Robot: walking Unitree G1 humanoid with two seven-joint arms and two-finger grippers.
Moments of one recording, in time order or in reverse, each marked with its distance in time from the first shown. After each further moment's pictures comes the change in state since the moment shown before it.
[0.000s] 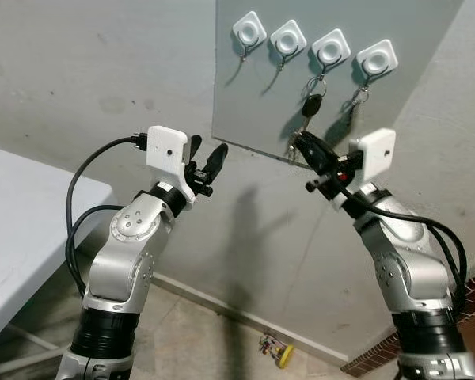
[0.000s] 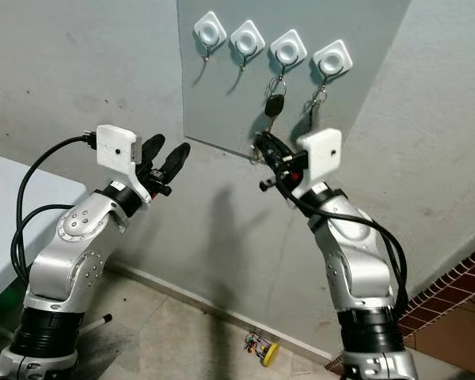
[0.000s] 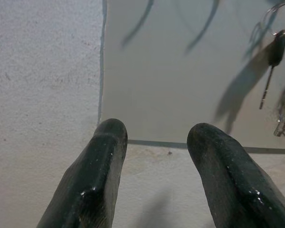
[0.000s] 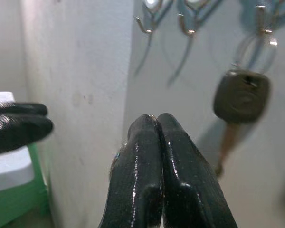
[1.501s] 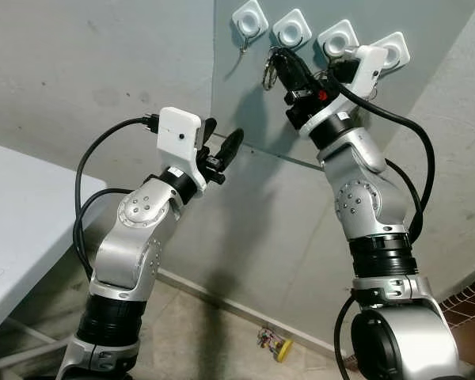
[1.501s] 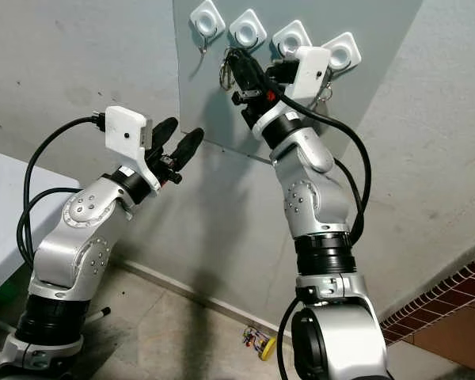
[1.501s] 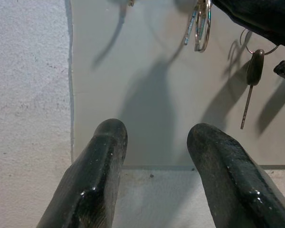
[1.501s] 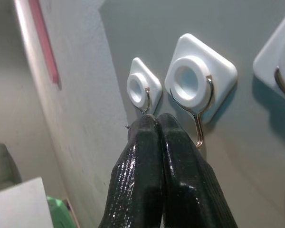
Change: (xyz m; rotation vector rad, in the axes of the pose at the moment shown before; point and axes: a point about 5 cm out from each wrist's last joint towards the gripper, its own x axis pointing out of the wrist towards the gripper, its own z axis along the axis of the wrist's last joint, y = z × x) left arm 0.012 -0.012 0.021 0.023 -0.052 -0.073; right arm 0.077 0.007 0.046 0.322 -0.214 -0.045
